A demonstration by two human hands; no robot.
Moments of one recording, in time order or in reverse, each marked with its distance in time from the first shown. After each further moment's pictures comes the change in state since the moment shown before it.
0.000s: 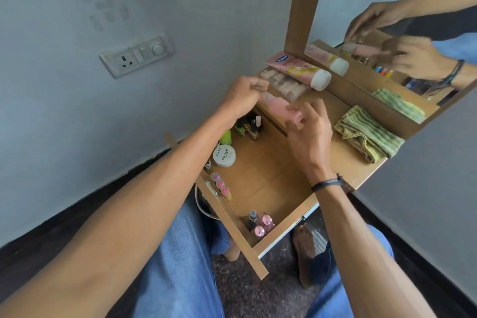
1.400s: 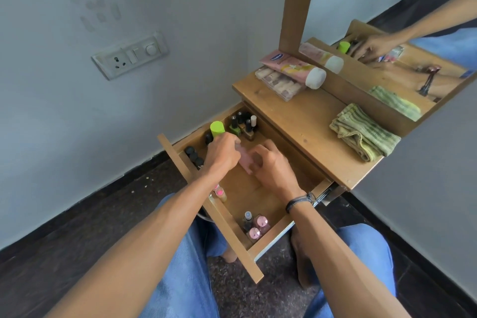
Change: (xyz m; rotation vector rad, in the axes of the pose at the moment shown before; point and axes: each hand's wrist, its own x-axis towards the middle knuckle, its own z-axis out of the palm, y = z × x) left_hand -0.058 -0.097 0.032 0.629 0.100 -0.158; right_hand -0.064 0.032 0.062 -0.095 -0.531 -0.075
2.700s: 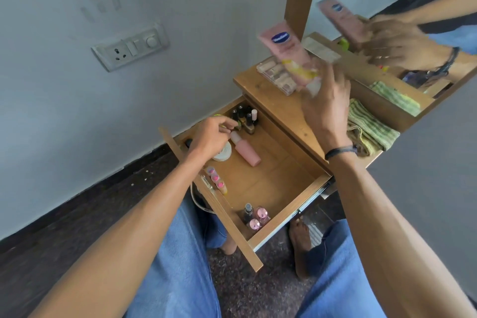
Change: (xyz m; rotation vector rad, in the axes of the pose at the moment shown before) left_hand 0.005 -0.021 -0.034 -0.371 0.012 0.071; right_hand 0.053 -0.007 -0.134 -0.011 0.504 0.170
